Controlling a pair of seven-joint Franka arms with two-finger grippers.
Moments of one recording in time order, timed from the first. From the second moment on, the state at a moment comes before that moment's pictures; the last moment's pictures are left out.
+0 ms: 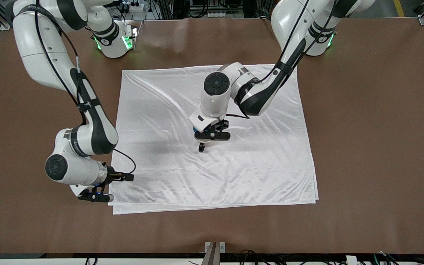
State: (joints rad) left arm -0.67 0.73 -0.19 -1.37 0.11 2.17 -0.82; right arm 0.07 0.81 0.09 -1.35 0.09 2.10 0.17
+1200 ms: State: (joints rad) left arm -0.58 0.46 -0.17 -1.29 0.21 1.85 -0.80; right arm 0.05 0.29 0.04 -1.52 -0.04 1.68 0.05
